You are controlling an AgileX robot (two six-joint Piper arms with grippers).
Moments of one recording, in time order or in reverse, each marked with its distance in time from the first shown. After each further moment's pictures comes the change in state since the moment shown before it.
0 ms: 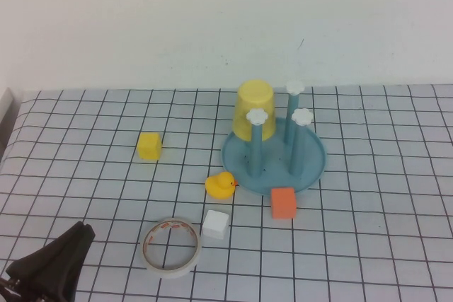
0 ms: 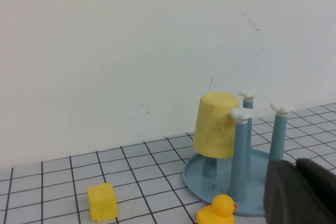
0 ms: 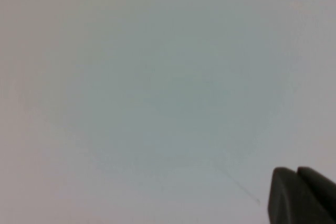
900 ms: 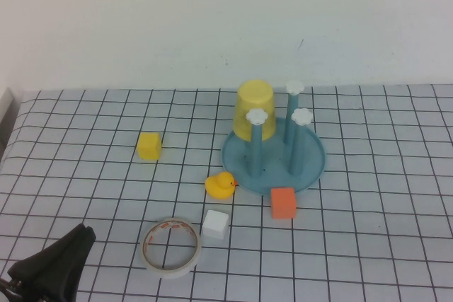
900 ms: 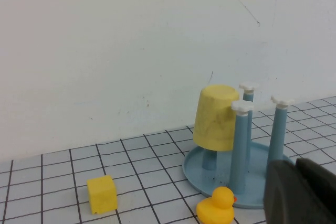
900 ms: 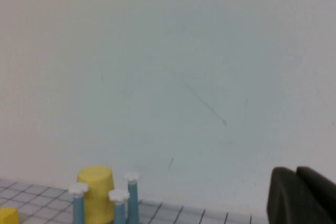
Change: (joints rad) right arm -0.185 0.007 0.197 -0.911 0.102 0.884; left arm 0.000 0.000 0.000 -0.003 0.019 0.002
